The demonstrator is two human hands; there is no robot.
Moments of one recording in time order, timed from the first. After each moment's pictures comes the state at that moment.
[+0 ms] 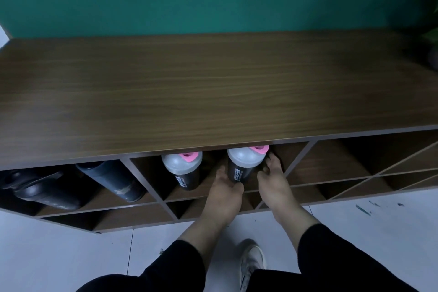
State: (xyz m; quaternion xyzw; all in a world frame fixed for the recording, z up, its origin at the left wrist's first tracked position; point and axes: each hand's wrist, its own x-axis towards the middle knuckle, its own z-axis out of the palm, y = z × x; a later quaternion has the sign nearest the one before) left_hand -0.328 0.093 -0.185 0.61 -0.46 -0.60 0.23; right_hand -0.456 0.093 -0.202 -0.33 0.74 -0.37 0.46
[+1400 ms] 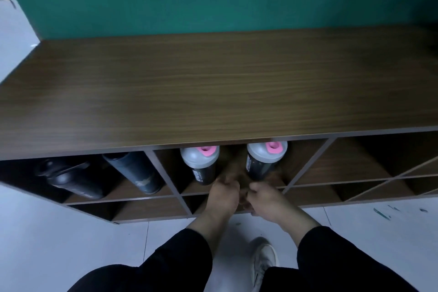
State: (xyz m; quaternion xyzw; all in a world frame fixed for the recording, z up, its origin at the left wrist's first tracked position) left_hand -0.306 0.087 -0.218 0.67 -0.34 -0.62 0.24; right_hand -0.423 0.104 -0.222 -0.44 0.72 -0.12 0.52
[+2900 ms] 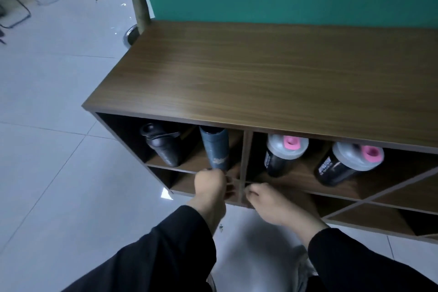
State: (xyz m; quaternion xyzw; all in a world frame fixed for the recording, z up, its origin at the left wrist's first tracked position) left_hand -0.141 0.102 -0.184 0.72 -0.09 -0.55 0.42; right_hand -0.277 0.103 -0.225 -0.62 0.59 -0.04 0.51
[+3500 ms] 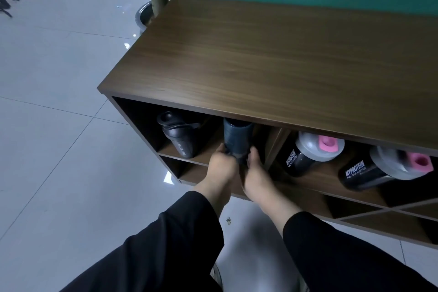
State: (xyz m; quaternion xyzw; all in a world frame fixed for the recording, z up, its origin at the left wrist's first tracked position) left_hand -0.099 0.073 -0.209 0.67 -0.22 -0.57 0.42; right_hand -0.183 0.072 -0.243 -0.49 0.65 -0.21 0.54
